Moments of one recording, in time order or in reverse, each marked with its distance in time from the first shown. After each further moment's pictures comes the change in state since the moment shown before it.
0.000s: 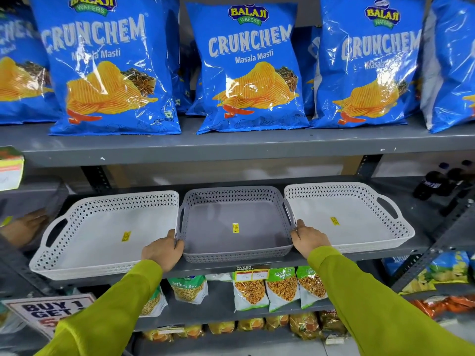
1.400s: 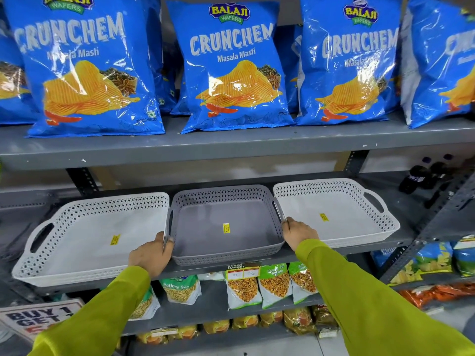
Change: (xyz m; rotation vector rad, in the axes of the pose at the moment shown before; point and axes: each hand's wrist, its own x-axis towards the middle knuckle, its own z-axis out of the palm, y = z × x) left_hand -0.004 -0.003 0.008 0.062 0.106 0.019; right_hand -0.001 -0.003 -0.004 0.124 0.021 0.069
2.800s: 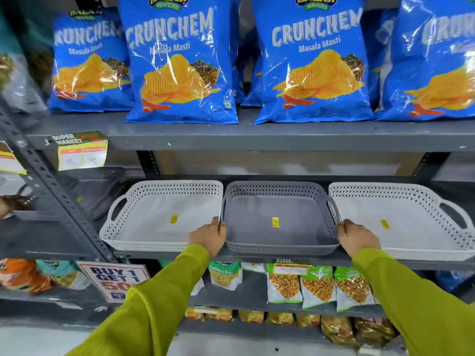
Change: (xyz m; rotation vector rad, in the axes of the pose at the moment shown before) left_hand -0.005 0.005 -0.008 -0.112 -0.045 -0.063; right_hand 0.003 0.001 0.008 -0.067 0.081 0.013
